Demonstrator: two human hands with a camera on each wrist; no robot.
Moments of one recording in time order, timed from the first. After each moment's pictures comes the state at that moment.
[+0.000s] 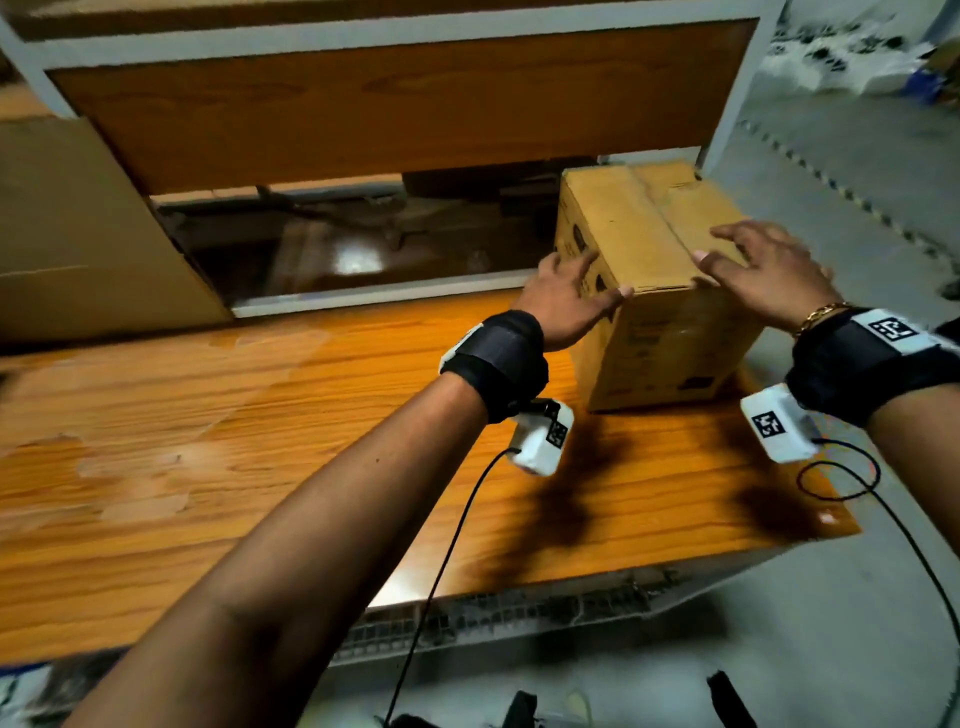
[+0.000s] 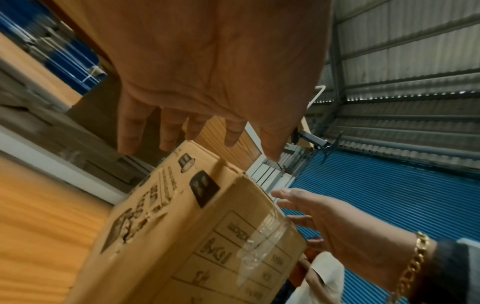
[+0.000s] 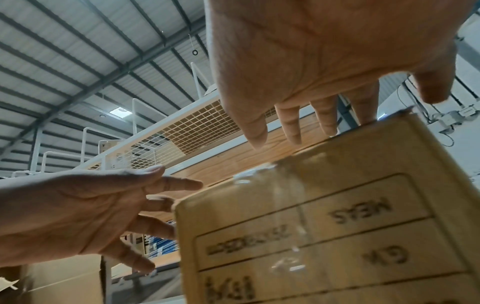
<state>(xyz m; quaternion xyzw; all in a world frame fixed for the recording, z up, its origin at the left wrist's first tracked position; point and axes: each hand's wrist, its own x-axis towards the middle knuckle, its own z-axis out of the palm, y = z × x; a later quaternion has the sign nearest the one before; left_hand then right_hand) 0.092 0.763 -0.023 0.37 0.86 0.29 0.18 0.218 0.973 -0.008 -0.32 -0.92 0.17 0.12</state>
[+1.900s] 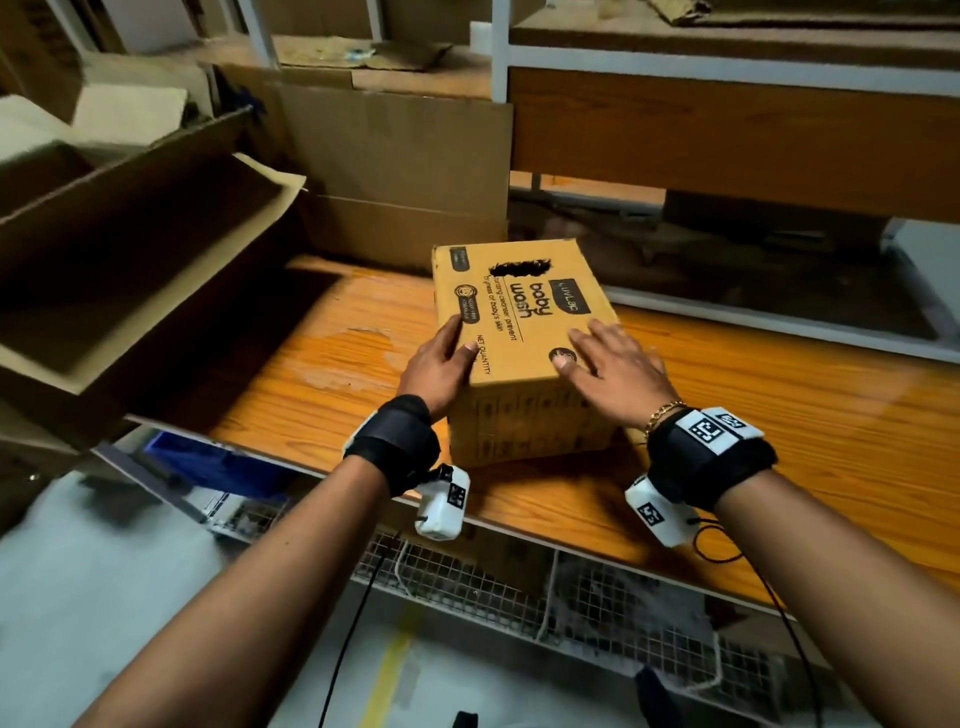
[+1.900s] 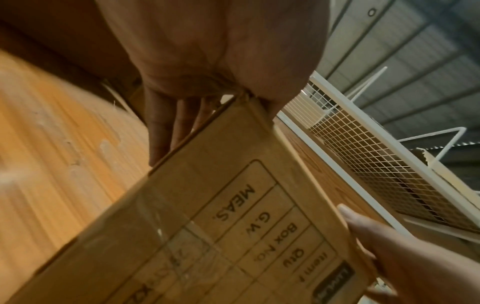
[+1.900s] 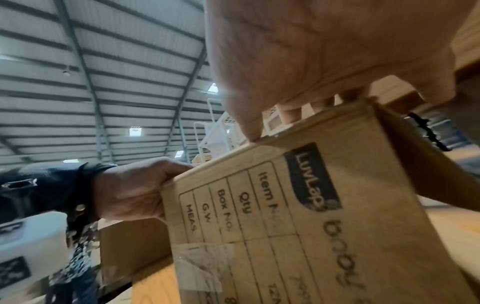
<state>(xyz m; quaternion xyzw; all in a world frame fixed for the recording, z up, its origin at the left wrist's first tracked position) 0.037 0.277 -0.093 0.06 0.85 0.52 0.05 0.085 0.519 -0.068 0.00 -0.99 0.15 -0.02</state>
